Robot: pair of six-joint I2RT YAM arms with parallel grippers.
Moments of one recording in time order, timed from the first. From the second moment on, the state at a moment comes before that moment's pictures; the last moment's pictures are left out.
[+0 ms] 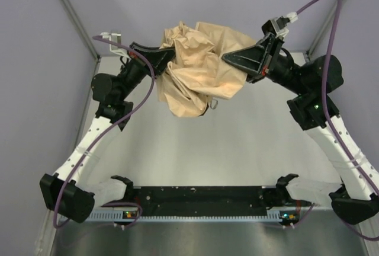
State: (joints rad) left arm -0.35 1.15 1.11 0.69 0.54 -0.90; right arm 0.54 1.11 1.46 0.18 -0.64 1.60
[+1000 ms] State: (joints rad) left arm -0.35 1.10 1.02 0.72 0.32 -1.00; right arm 0.79 1.03 1.51 -0.38 -0.38 1.11
